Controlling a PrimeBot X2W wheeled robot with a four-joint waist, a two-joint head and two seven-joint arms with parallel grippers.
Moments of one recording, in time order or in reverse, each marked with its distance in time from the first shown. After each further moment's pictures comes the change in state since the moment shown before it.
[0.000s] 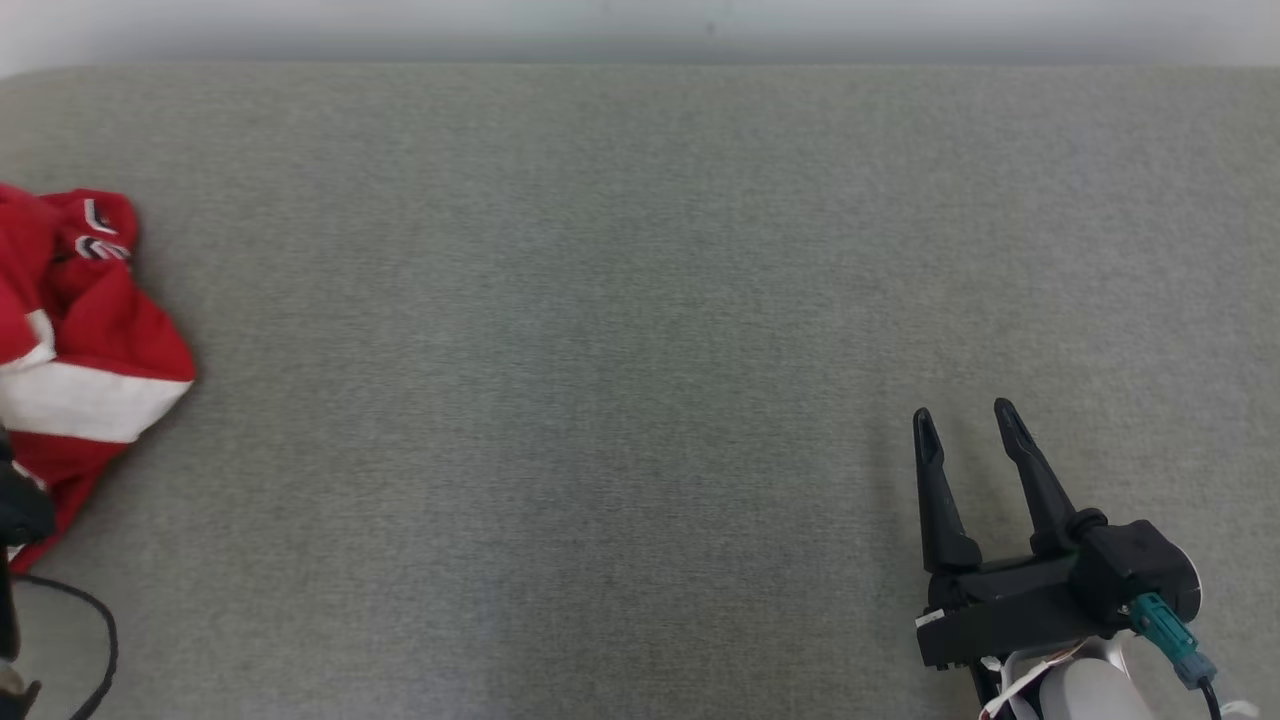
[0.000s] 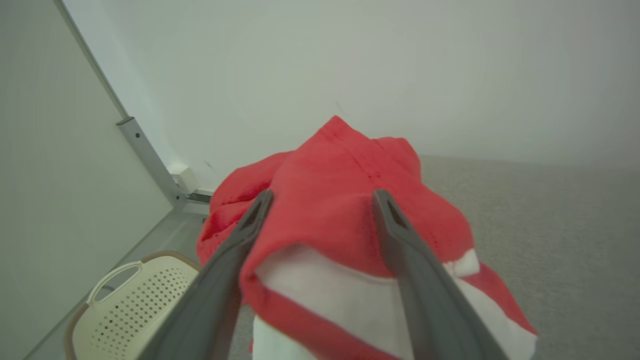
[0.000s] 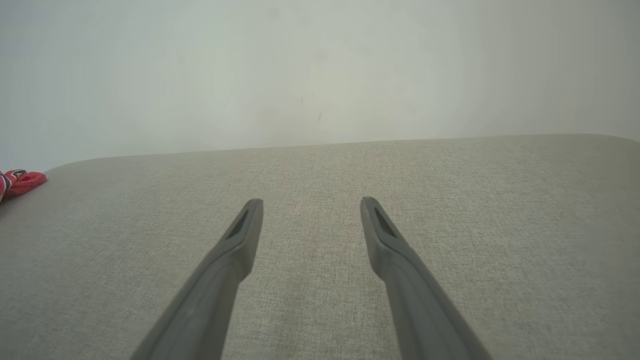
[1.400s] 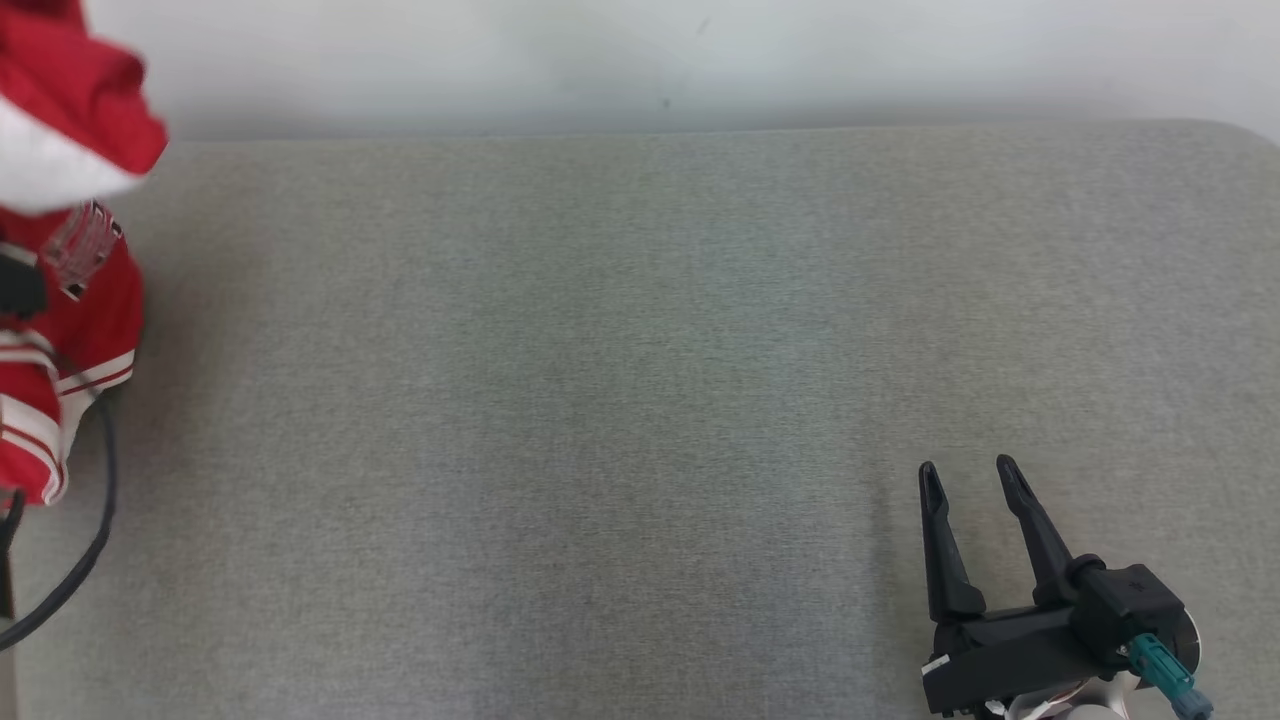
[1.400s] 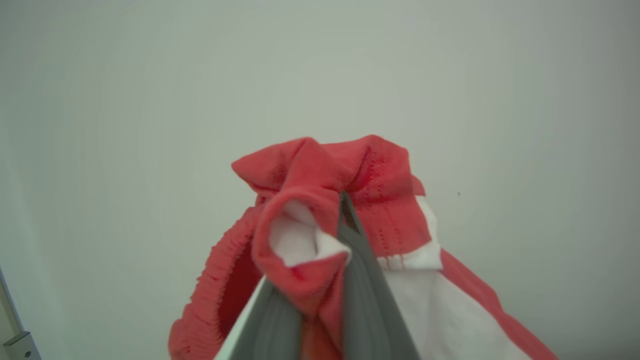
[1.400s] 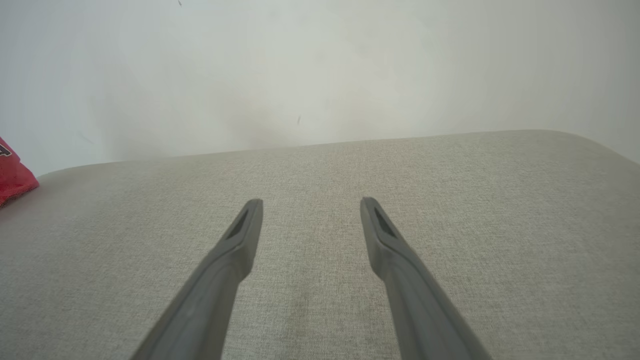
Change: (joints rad) left arm -0.208 0.038 -0.190 -0.224 -0.075 -0.003 -0.008; right arm 0.064 0.000 -0.008 0.026 0.015 0.000 0.000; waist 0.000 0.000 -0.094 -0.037
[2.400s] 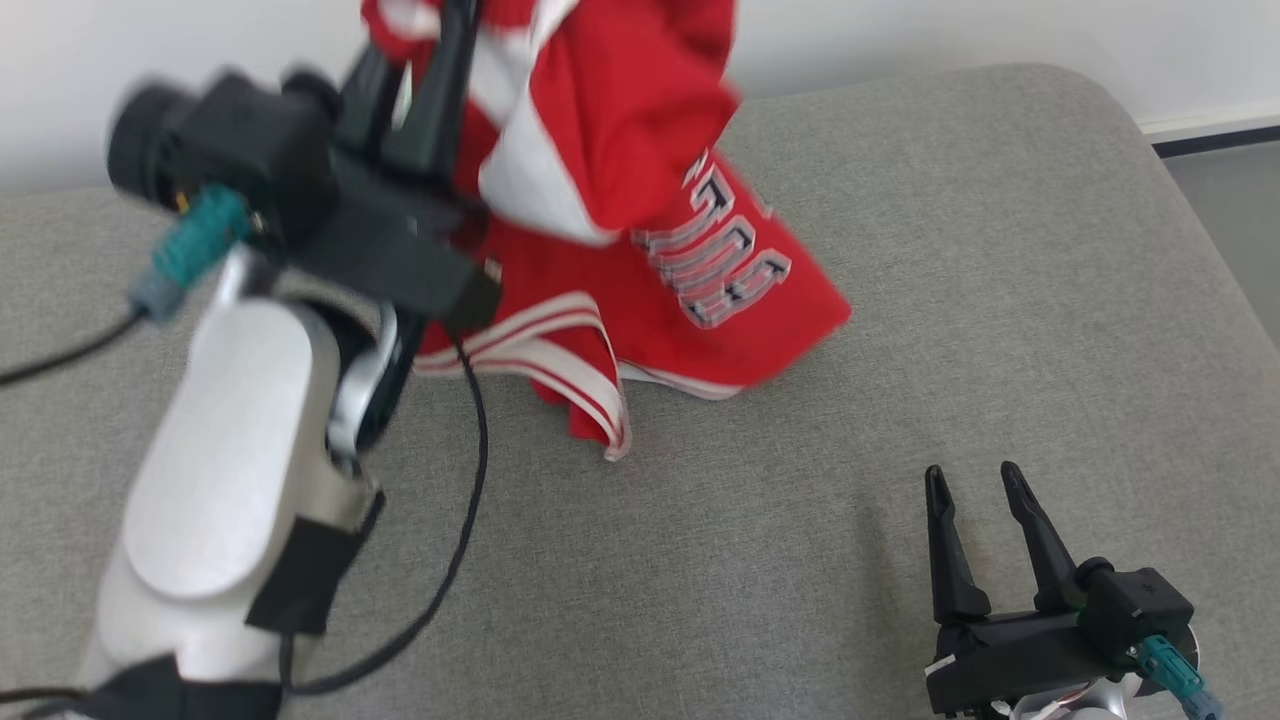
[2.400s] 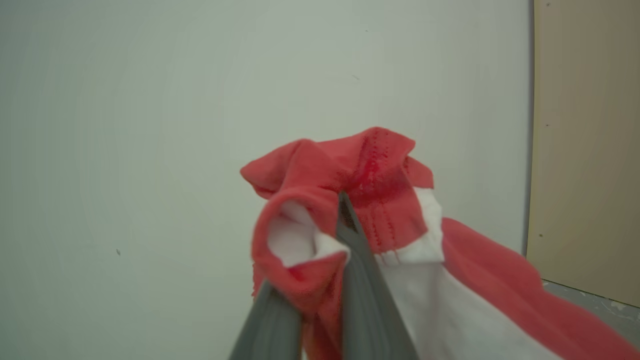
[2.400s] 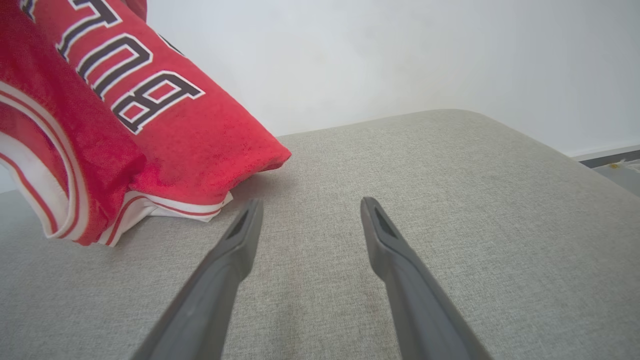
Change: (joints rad) left arm -0.069 -0.237 -0.426 -0.304 -0.075 0.006 0.168; right arm 0.002 0.000 0.000 0.015 0.060 0.000 0.000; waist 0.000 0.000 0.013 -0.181
